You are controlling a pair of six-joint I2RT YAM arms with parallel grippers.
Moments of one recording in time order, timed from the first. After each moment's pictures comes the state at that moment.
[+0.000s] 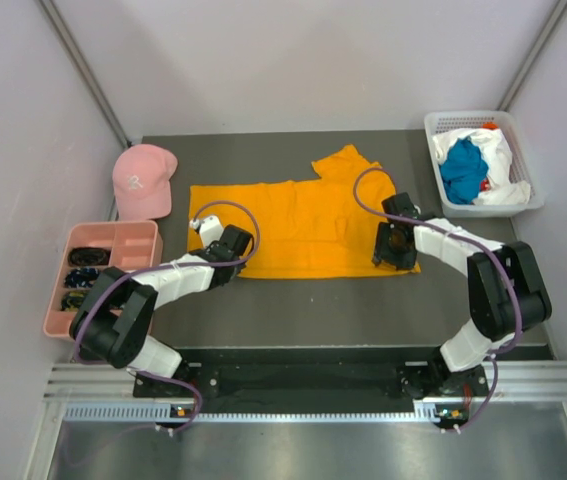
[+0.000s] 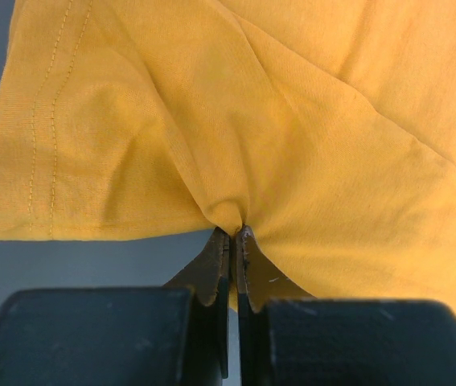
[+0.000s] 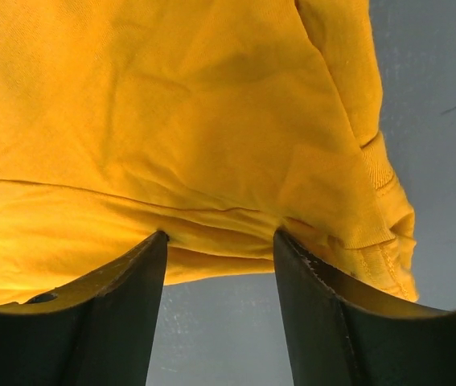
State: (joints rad) left arm -0.52 1.48 0.68 -0.21 -0.51 -0.89; right arm 0.31 1.60 0.92 -0.54 0.12 0.51
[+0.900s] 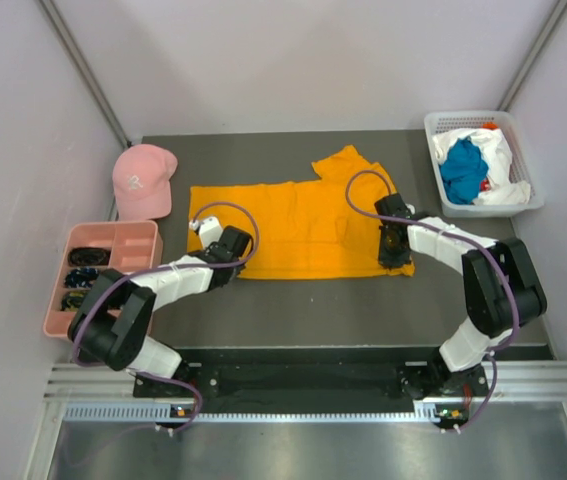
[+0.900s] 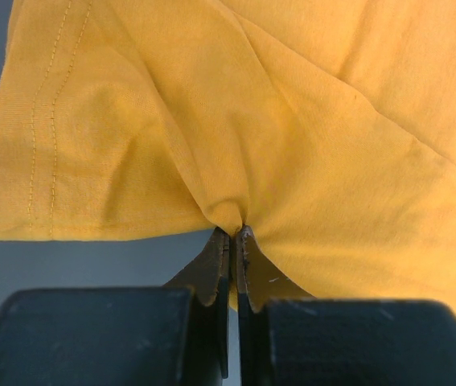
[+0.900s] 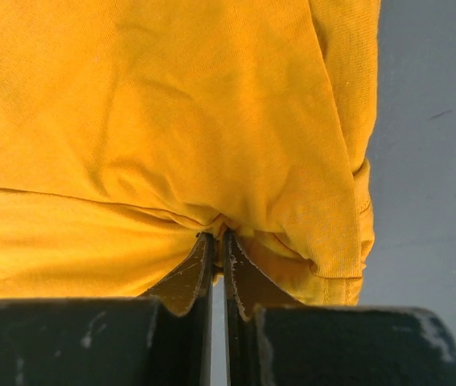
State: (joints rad) left arm -0.52 1.47 0.67 -0.21 -0.51 -0.89; right arm 0.36 1.63 0.94 -0.56 0.19 0.48
